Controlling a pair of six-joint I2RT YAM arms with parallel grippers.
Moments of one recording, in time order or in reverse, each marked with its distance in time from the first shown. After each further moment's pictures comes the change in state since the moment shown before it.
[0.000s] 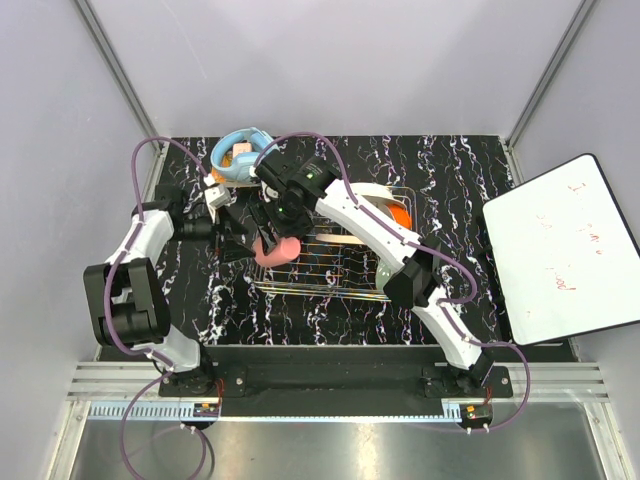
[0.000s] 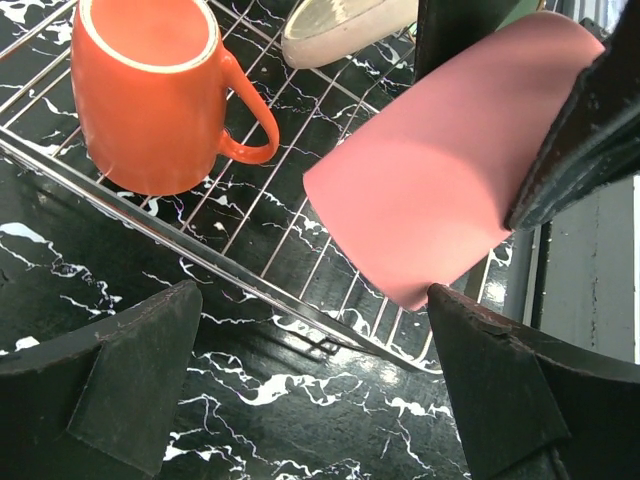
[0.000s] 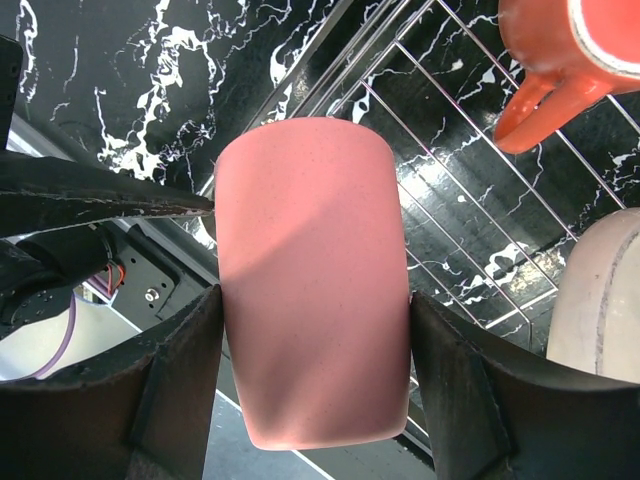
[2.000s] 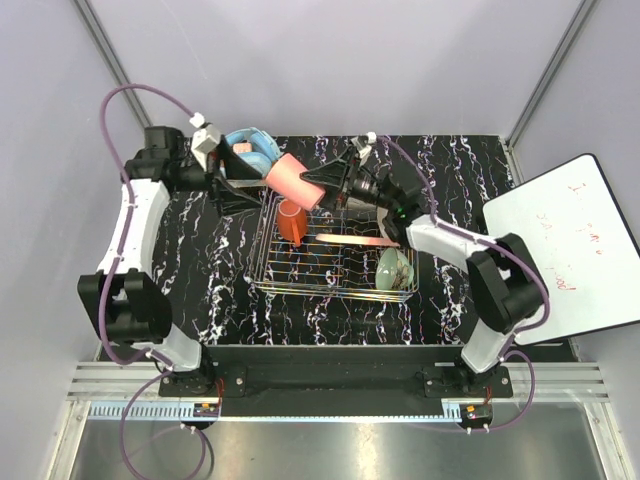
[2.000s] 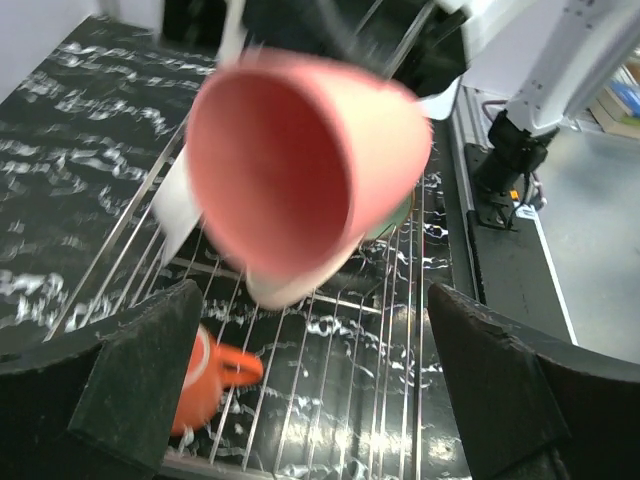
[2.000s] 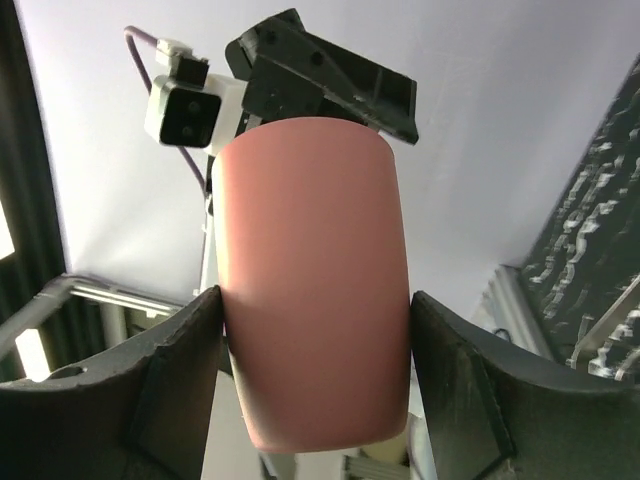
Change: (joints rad) left arm -0.149 0.033 0.485 -0.003 0.259 -0.257; right arm -0.386 -0.607 -1.525 2.321 -0.562 1.277
